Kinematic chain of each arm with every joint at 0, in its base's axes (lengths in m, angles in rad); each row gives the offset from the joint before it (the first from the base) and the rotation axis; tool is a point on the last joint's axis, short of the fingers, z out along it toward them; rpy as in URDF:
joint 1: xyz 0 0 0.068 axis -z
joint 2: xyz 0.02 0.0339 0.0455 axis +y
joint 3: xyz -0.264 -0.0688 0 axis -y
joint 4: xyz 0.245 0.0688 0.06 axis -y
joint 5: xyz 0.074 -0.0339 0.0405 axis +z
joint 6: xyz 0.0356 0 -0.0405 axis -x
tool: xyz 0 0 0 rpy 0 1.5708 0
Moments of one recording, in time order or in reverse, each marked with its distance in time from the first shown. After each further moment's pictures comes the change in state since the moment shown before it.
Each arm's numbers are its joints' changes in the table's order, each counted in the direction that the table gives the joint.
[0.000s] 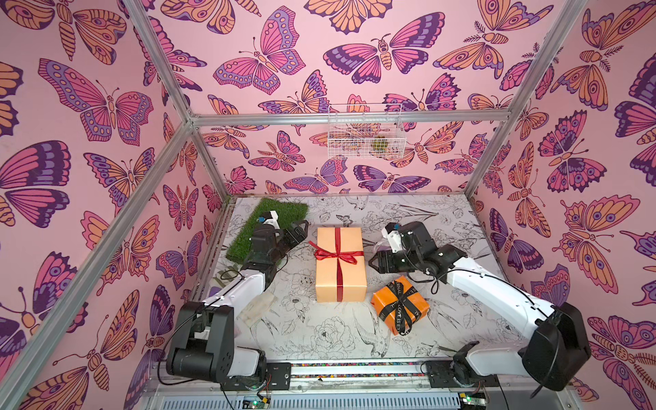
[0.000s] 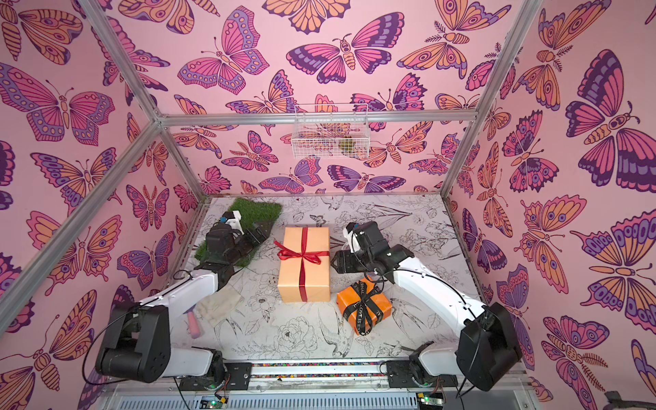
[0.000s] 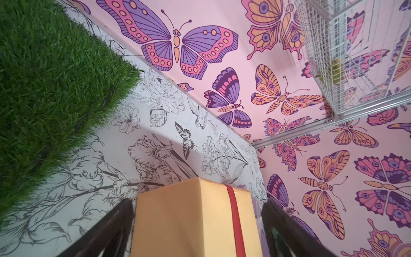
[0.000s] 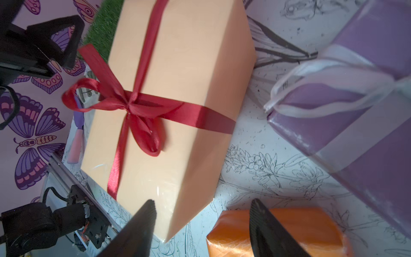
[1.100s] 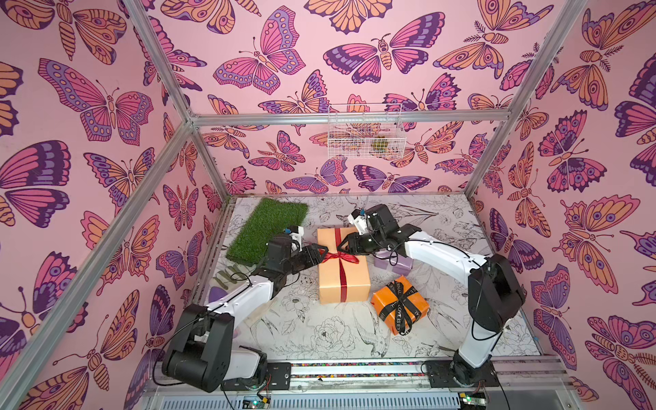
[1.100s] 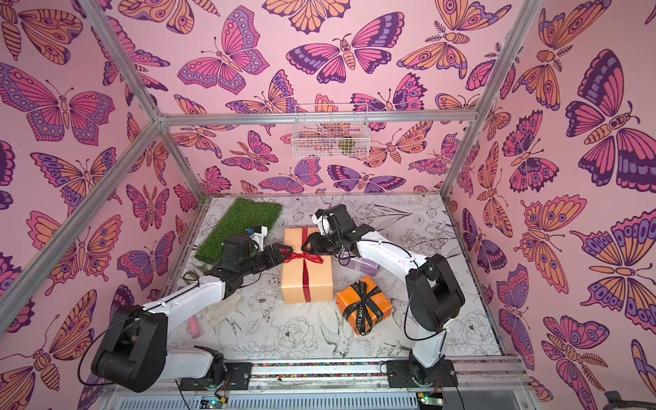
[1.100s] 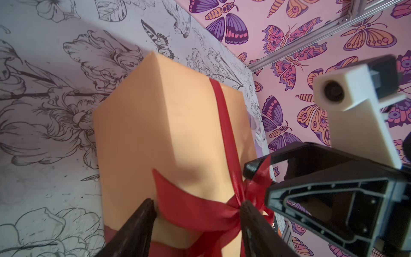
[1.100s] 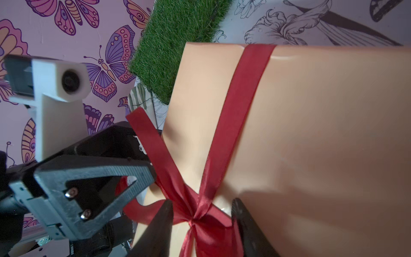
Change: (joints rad) left arm 0.153 -0.015 -0.076 -0.152 -0.153 -0.065; right arm -0.055 0.441 0.305 0.183 0.225 -0.110
